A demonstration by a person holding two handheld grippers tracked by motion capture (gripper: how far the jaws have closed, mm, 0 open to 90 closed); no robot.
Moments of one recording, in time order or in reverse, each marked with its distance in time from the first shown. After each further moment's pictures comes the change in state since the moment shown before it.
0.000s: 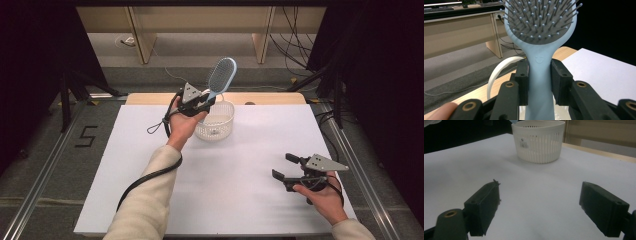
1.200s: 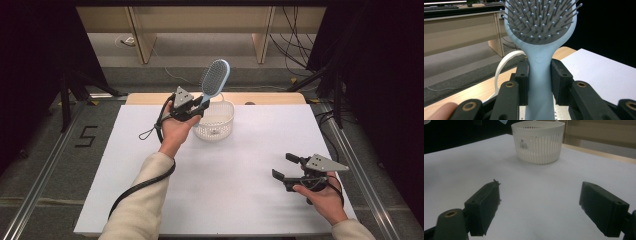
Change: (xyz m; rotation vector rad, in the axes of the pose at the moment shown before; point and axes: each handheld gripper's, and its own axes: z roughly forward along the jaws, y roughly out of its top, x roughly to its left) left arm -0.001 -0.003 -0.029 -0.002 0.021 -0.031; right arm 0.001 0.001 0.000 -0.006 -0.005 -0.001
